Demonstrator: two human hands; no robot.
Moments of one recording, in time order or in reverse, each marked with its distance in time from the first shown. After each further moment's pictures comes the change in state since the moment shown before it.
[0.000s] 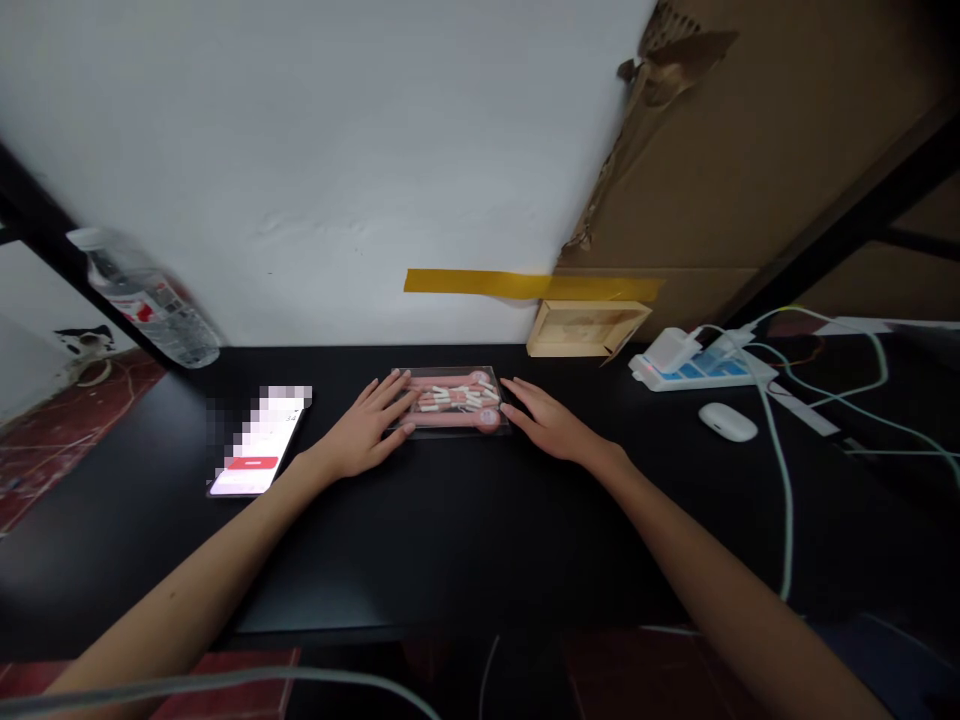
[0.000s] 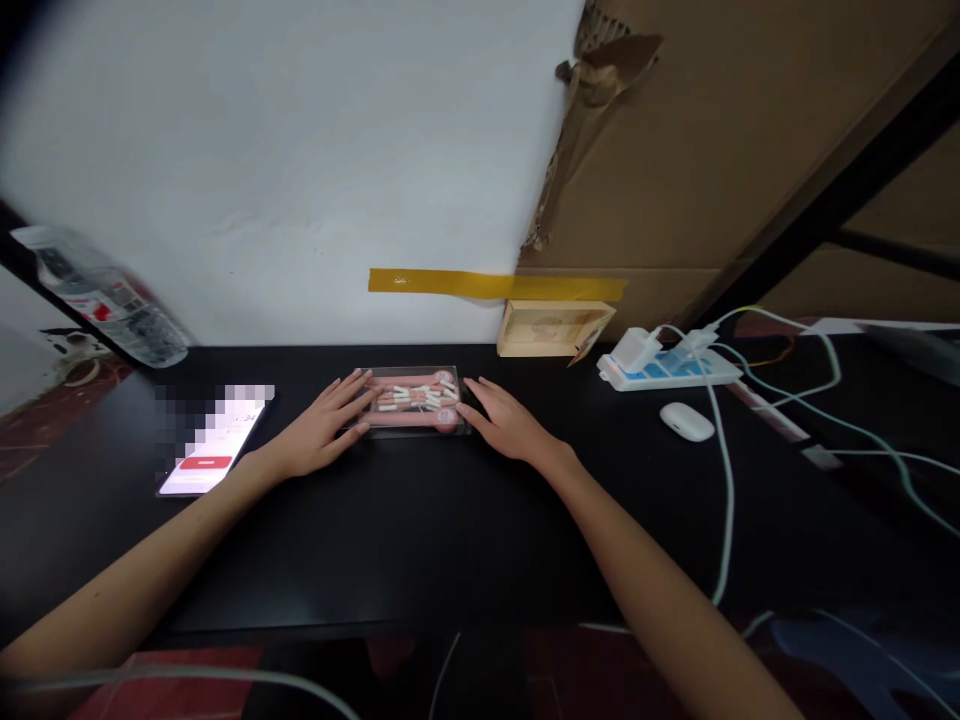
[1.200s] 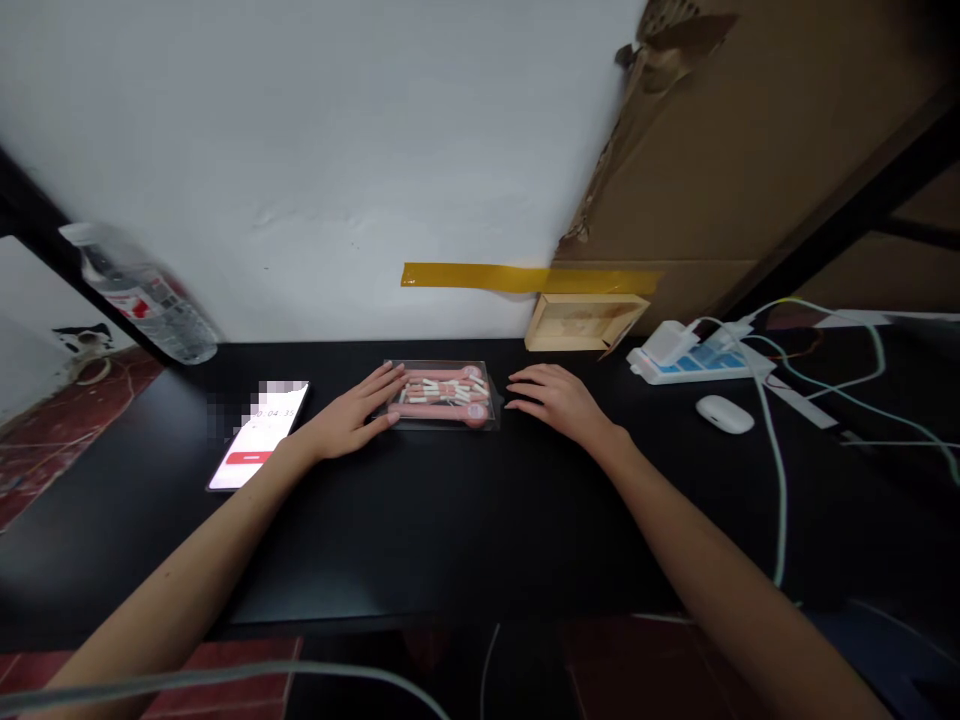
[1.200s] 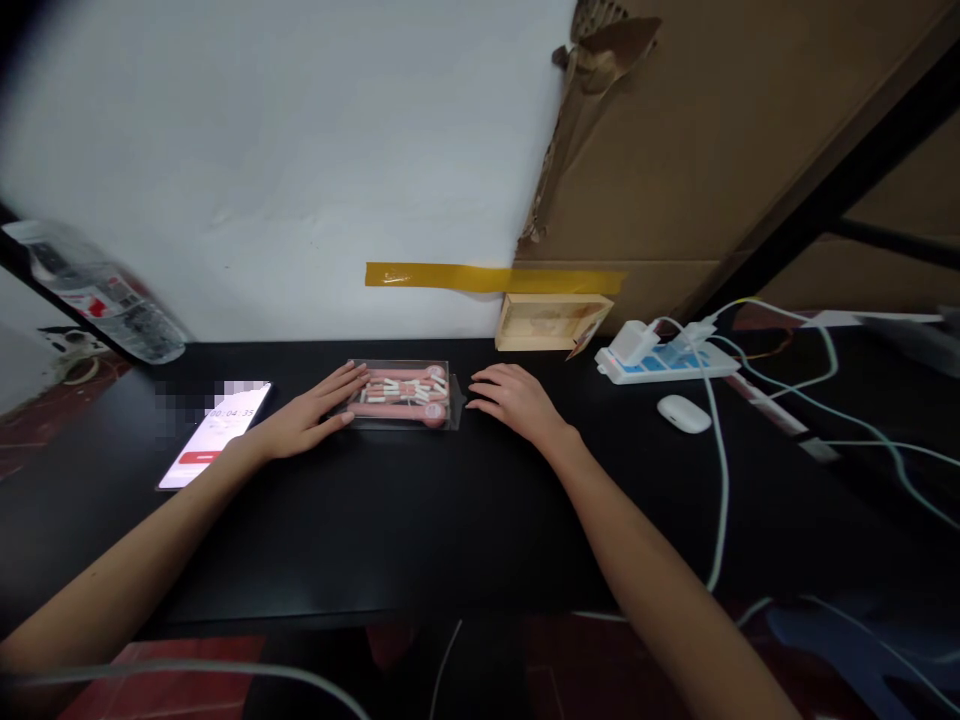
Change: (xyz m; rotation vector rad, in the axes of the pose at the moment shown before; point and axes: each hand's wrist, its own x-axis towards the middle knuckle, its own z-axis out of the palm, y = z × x) left_hand -0.004 -0.022 -0.013 -0.189 -0.030 0.045; right_hand 0.006 0.014 -0.021 -0.420 0.197 -0.422
